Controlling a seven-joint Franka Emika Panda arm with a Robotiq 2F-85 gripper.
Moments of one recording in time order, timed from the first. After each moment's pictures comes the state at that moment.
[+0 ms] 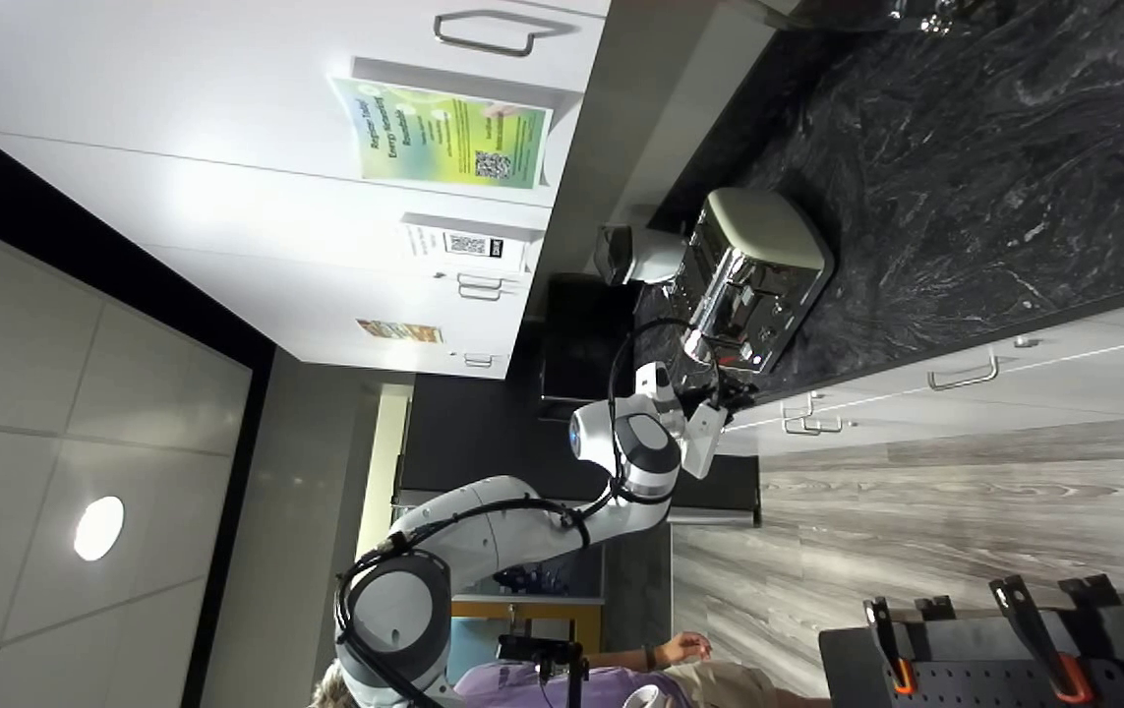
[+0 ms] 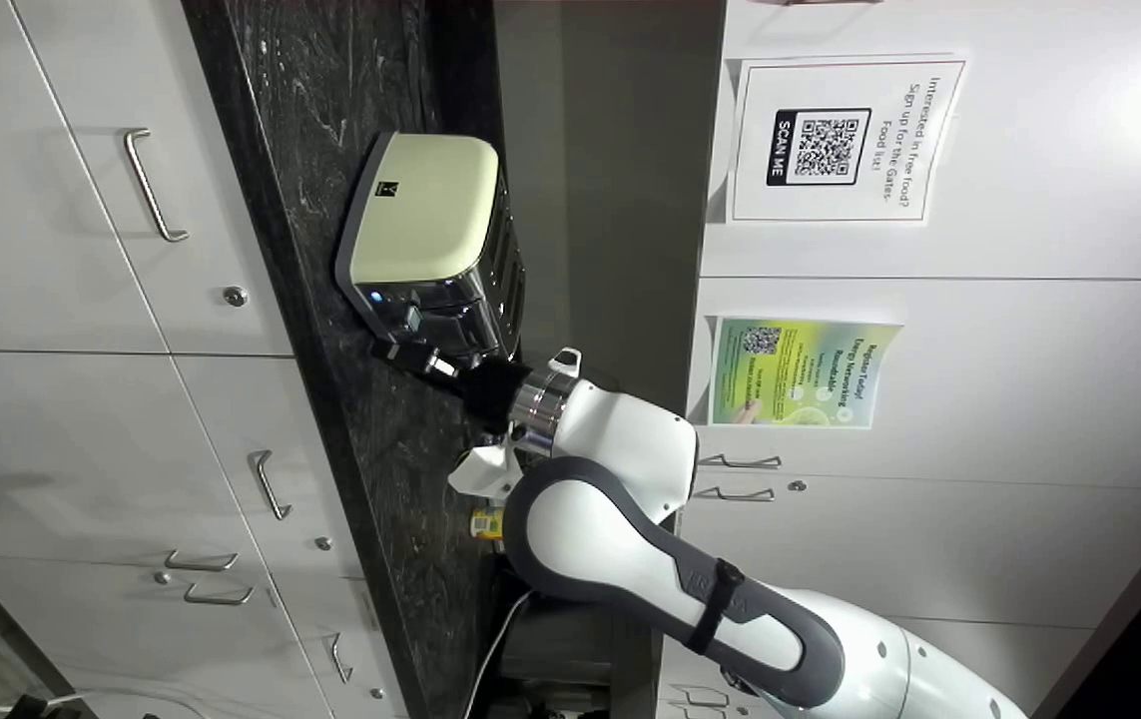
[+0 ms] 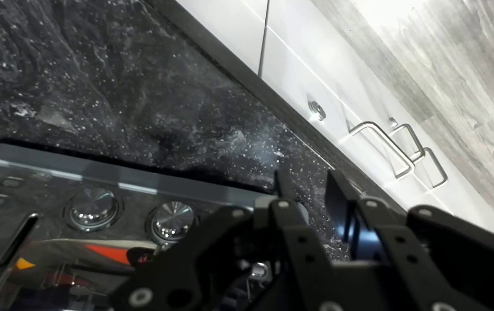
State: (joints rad) arm 0.15 0.28 0.08 -2.40 -0.23 3.05 -0.03
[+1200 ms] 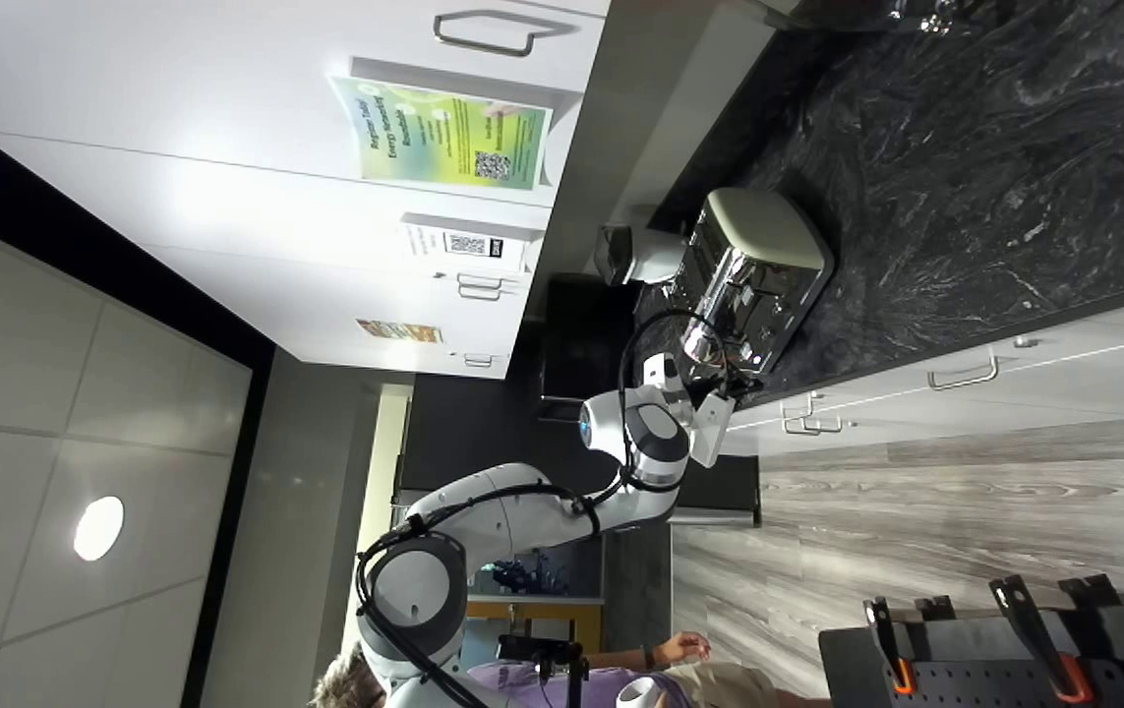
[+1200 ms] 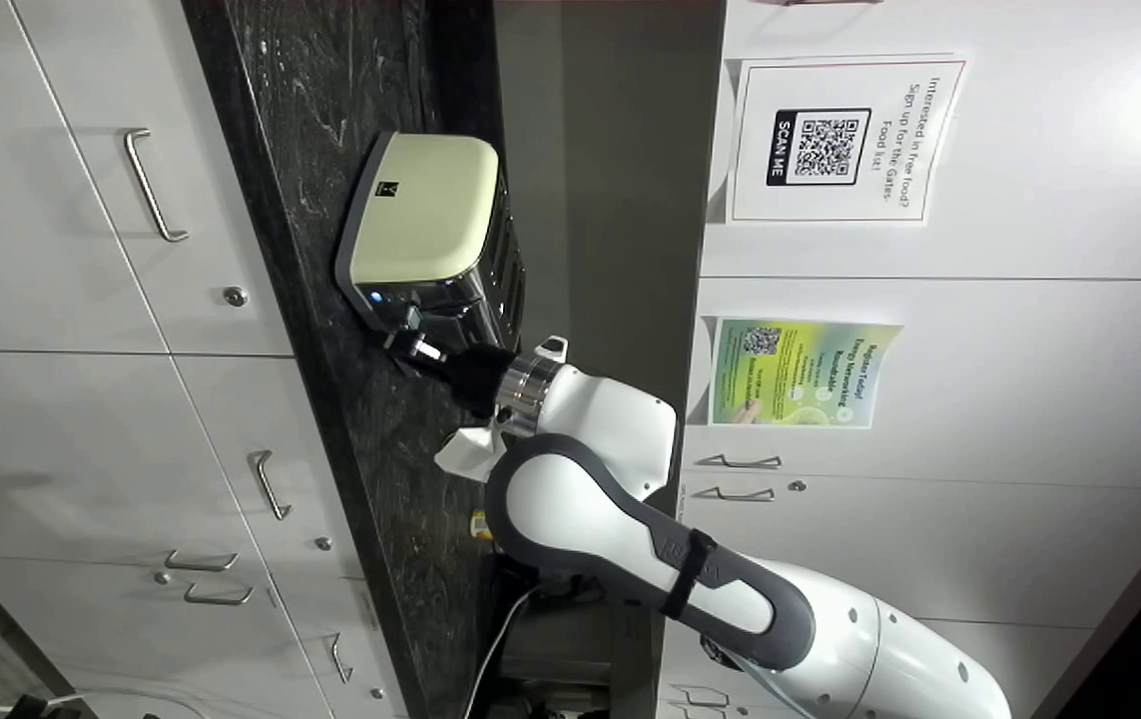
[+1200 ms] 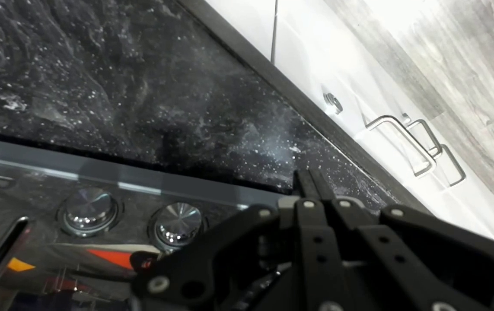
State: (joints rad) arm 0.19 0.36 0.02 -2.34 -0.22 3.06 -0.03
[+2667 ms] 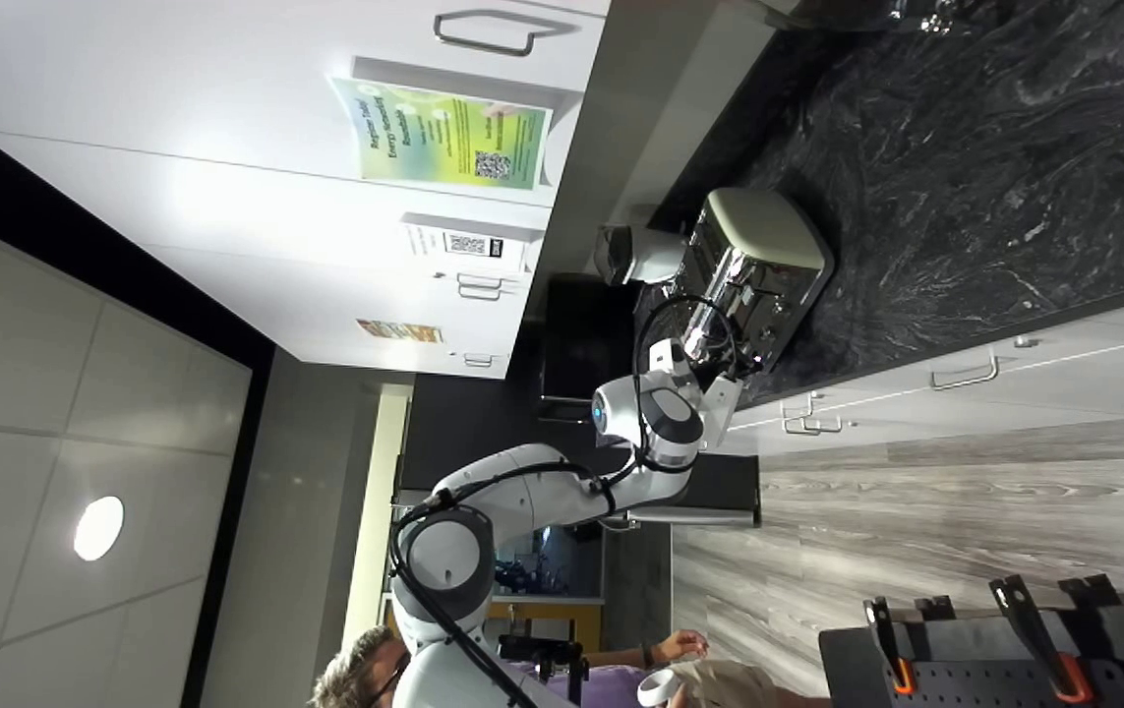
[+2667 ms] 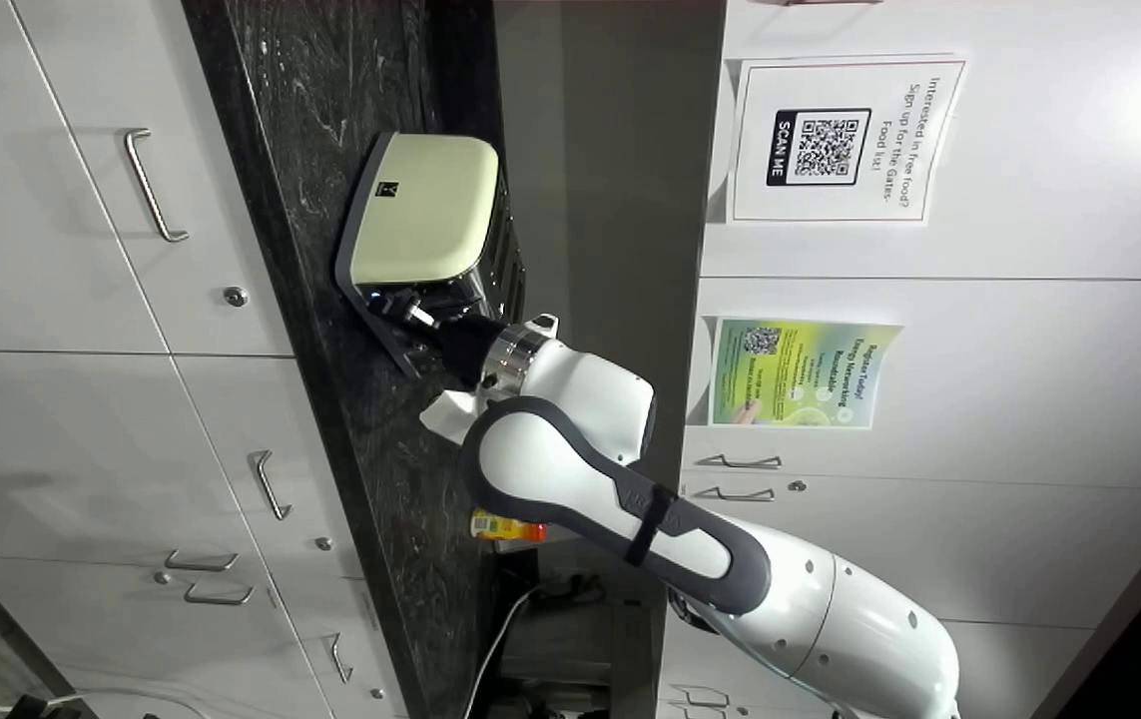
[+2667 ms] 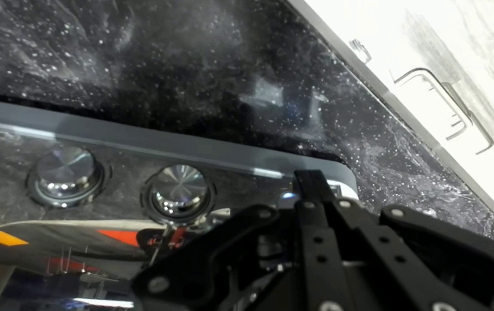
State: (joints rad) arm 0.21 0.49 0.00 -2.21 -0.20 3.13 -0.03
